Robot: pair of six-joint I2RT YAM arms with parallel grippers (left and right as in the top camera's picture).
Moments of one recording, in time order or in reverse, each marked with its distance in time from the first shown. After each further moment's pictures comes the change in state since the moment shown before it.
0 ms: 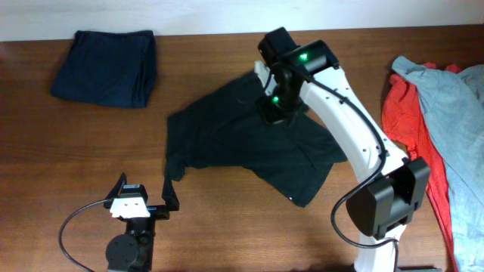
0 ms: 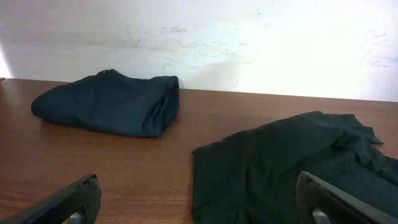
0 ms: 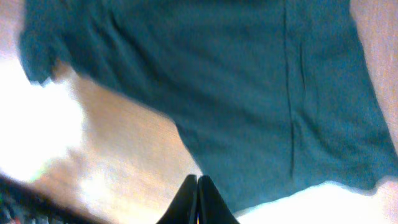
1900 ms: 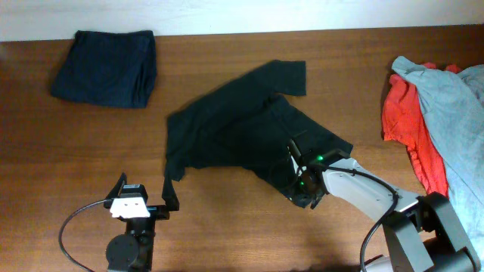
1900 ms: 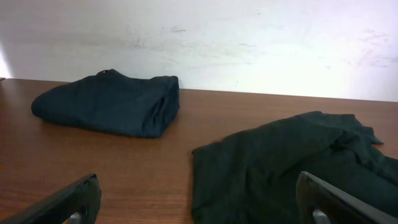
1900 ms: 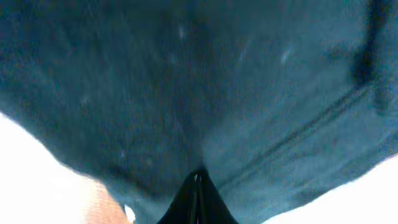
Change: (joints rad) left arm 0.000 0.000 0.000 0.000 0.000 0.000; right arm -0.006 -0.406 -1.238 0.788 0.125 0.130
